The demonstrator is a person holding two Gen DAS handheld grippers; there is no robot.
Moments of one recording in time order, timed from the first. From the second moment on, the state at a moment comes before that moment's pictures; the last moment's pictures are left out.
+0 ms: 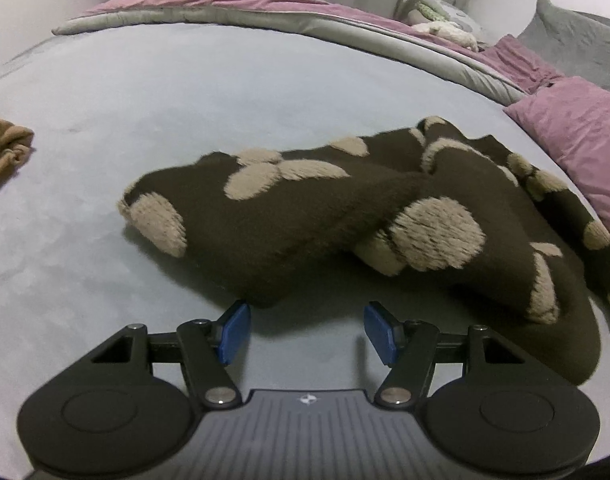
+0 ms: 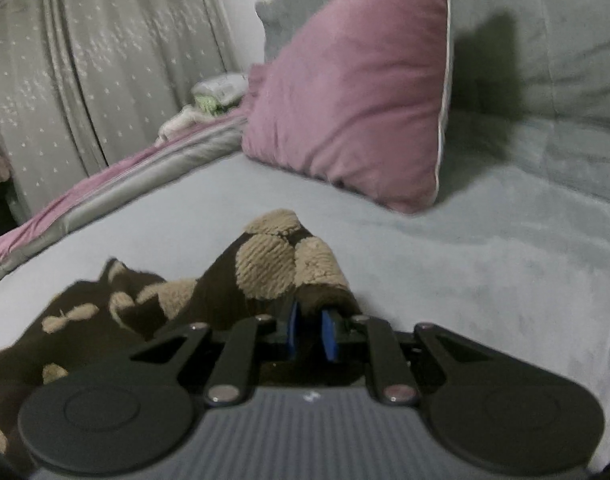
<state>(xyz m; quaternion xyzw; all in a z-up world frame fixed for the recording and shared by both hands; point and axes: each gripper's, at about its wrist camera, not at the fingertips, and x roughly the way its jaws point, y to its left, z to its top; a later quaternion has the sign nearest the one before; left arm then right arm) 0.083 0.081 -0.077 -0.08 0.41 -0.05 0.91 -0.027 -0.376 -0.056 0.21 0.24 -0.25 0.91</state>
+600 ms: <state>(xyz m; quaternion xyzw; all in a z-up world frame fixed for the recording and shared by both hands) 0.073 0.096 -0.069 -0.02 0.35 -0.08 0.93 -0.048 -0.309 -0.036 0.21 0.32 -0.11 0.92</state>
